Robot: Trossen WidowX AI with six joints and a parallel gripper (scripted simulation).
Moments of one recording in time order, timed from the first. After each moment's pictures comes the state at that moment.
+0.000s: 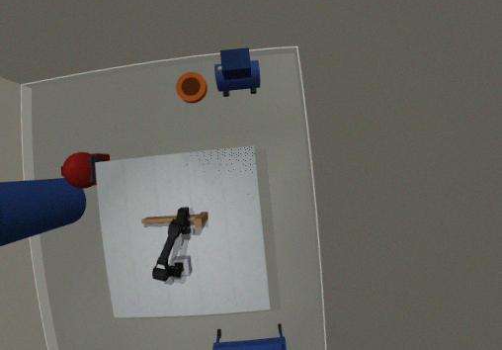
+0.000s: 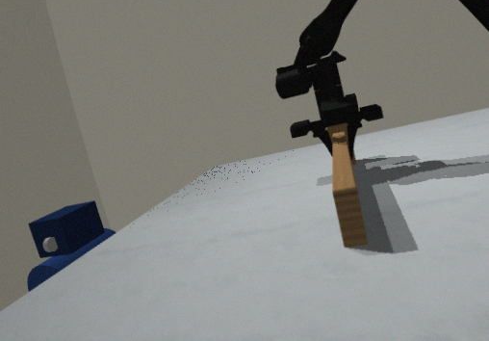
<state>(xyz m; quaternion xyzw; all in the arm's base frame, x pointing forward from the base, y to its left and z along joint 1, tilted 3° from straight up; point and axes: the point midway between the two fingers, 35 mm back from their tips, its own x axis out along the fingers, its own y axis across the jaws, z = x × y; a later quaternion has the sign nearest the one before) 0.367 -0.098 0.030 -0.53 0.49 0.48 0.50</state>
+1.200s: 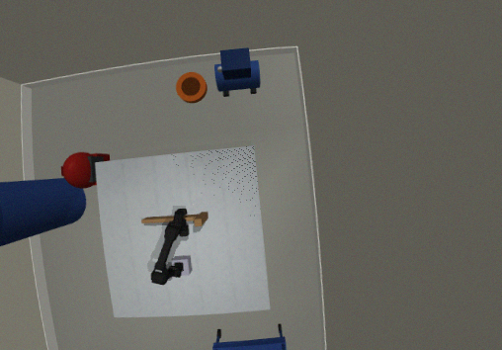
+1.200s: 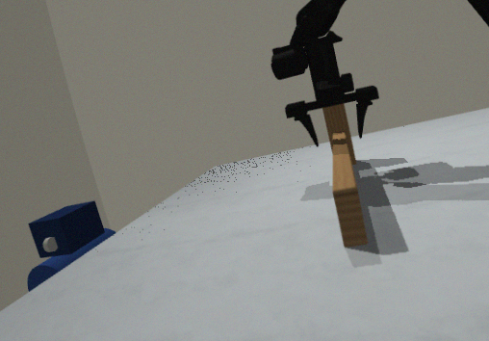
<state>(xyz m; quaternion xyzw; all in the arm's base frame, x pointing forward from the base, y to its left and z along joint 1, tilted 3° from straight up) 0.365 -0.096 0.068 -0.53 0.48 0.48 0.51</state>
